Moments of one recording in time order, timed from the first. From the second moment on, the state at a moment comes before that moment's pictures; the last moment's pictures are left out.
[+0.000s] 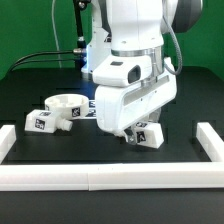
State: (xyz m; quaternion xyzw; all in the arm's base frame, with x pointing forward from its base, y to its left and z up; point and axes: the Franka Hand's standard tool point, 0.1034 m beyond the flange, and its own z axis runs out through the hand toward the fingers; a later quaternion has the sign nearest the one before) arm 0.496 0.036 0.008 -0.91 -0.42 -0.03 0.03
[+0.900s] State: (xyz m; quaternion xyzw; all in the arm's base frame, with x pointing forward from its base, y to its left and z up) arm 0.465 0.117 0.068 -0.97 -0.24 -0.06 0.03
